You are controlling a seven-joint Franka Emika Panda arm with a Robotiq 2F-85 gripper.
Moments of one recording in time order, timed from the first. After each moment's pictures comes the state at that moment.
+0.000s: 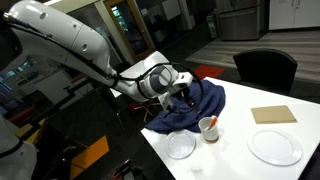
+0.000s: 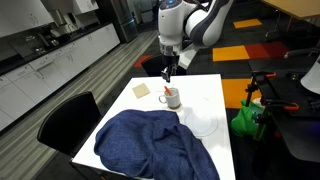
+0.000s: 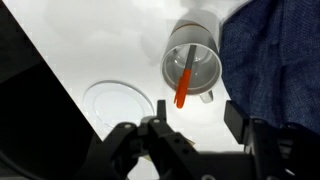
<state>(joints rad) 0.01 0.39 -0.02 -2.18 -0.62 2.76 0.83</state>
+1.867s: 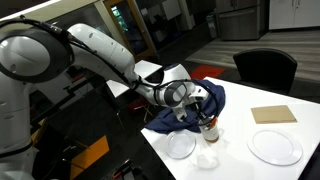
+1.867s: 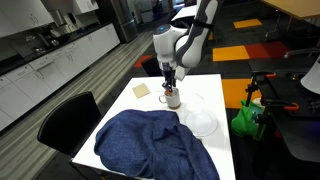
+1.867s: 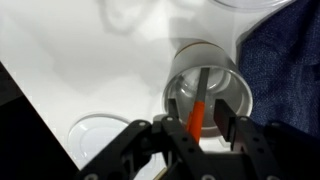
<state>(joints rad) 0.15 0.65 -0.18 -2.02 -0.23 2.76 0.54</state>
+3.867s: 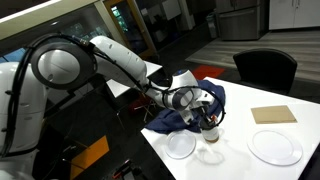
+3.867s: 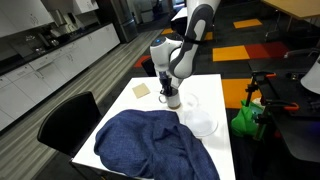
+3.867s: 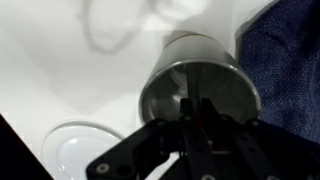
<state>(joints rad) 0.15 0.81 -0.18 -1.87 -0.13 2.76 0.47</state>
